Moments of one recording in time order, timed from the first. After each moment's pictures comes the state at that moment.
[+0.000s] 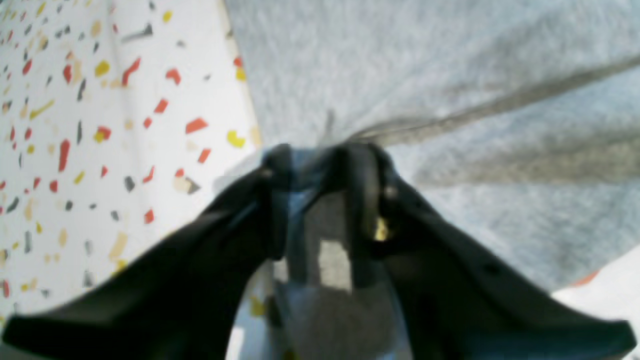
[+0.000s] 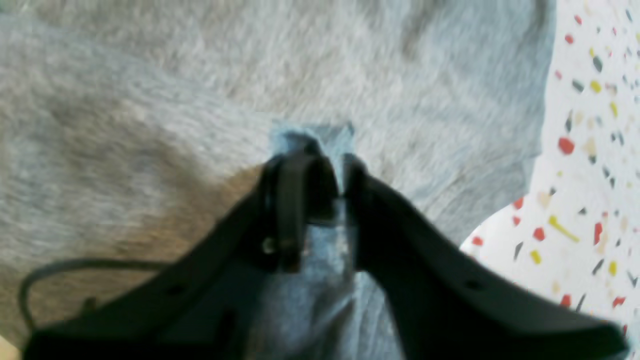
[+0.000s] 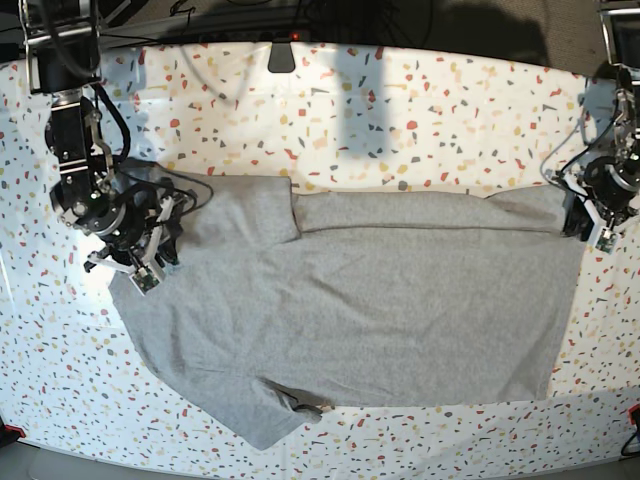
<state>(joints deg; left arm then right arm) -1.1 -27.8 -11.7 62.8 3.6 -31.9 6.5 6.2 27.8 -3.5 75.4 0.5 29.2 -22.5</state>
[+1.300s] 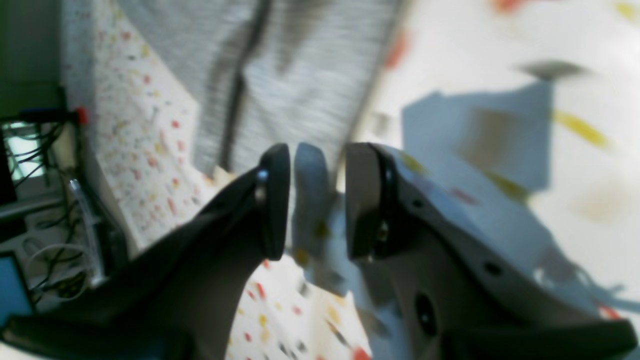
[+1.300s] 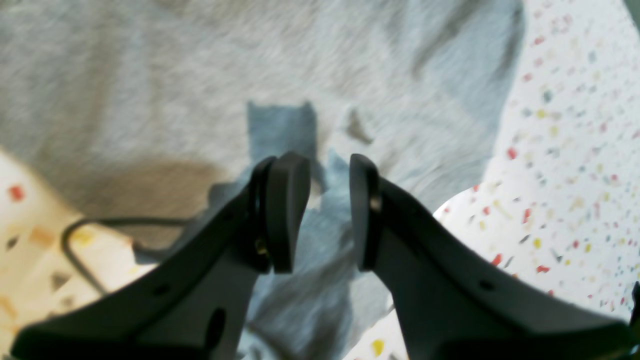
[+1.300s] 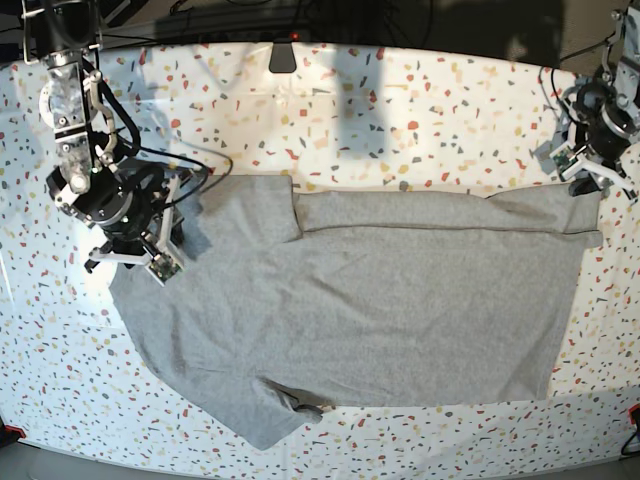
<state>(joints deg) 15.5 -35.4 0.3 78.3 30.8 -24.5 -0.6 -2.6 28.1 -3.4 100.3 2.0 29.4 -42.2</state>
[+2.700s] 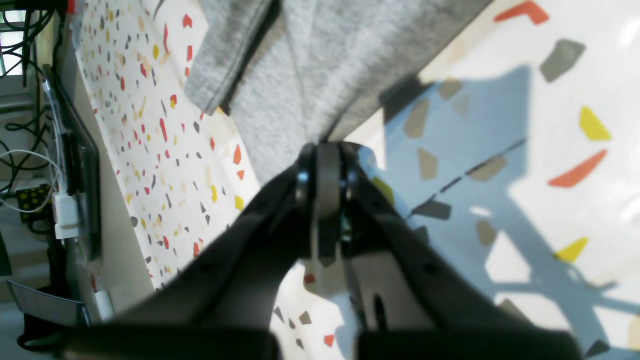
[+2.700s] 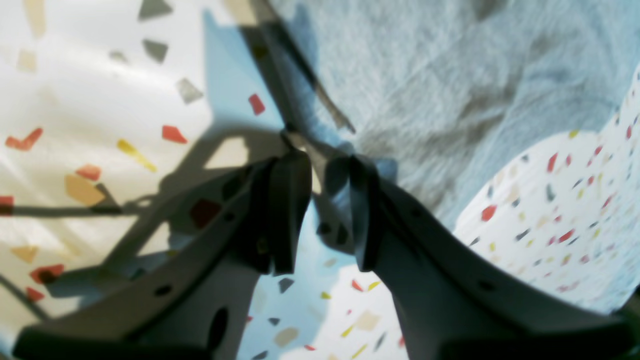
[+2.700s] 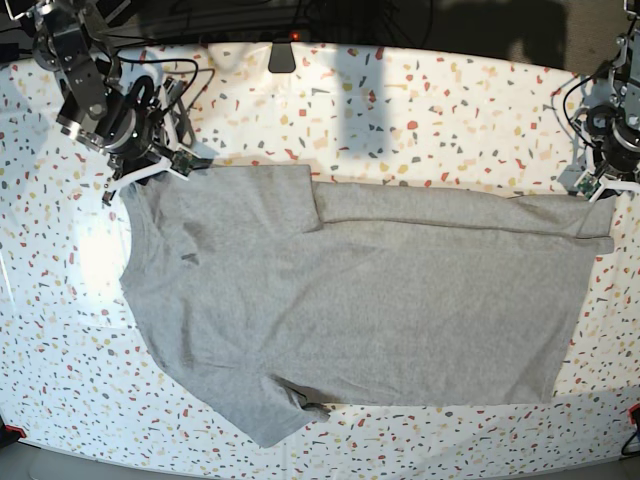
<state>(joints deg) 12.4 -35.8 0.5 72.2 20.5 -23.1 6.8 -15.0 36.2 -10.9 100.6 -11.6 33.7 -35.5</state>
